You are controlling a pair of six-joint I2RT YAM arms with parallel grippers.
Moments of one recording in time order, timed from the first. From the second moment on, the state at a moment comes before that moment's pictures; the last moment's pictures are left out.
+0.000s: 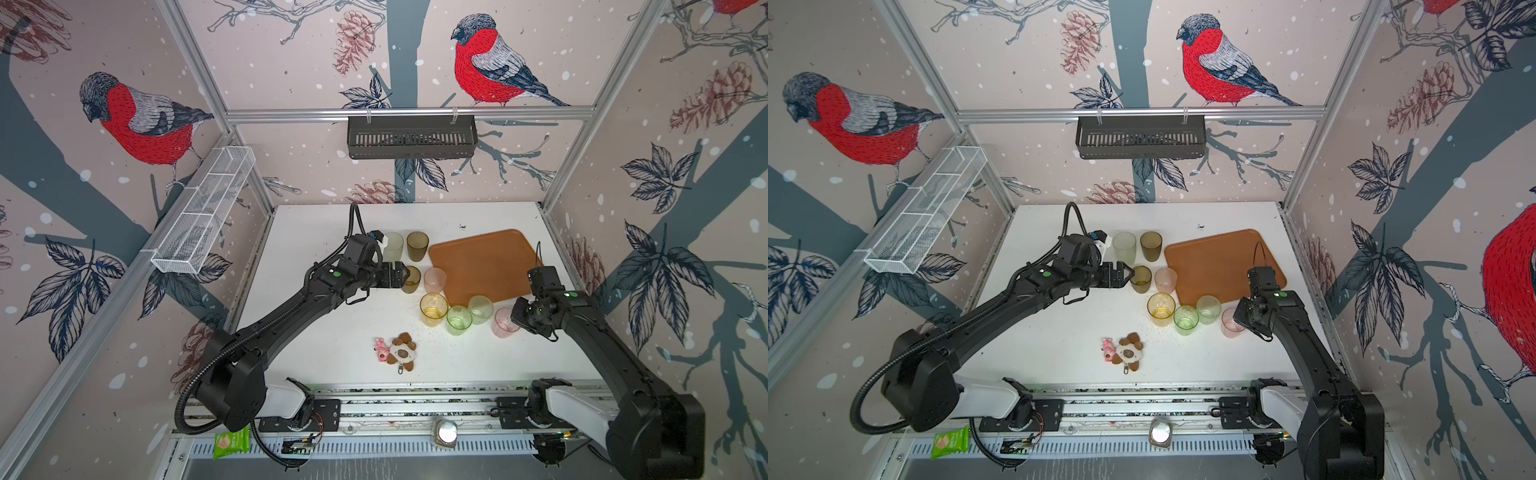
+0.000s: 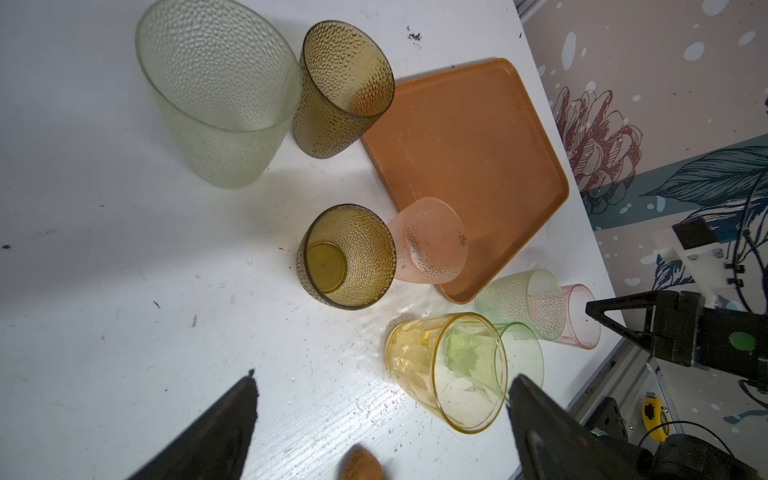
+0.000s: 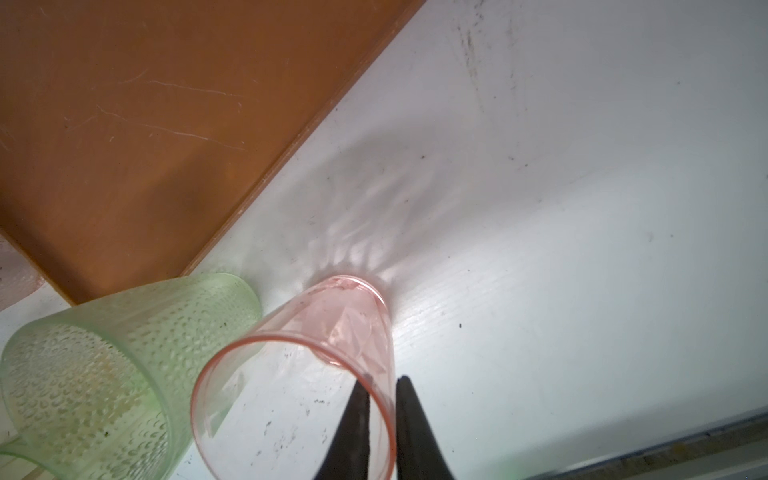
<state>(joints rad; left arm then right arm) -0.57 1.37 1.04 -0.38 0.25 -0.49 0.07 1.08 0.72 -0.91 -0.02 0.55</state>
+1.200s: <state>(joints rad) -0.56 1.34 1.04 -0.36 0.23 -0.48 0.05 1.02 0.79 -0.94 0.05 0.56</state>
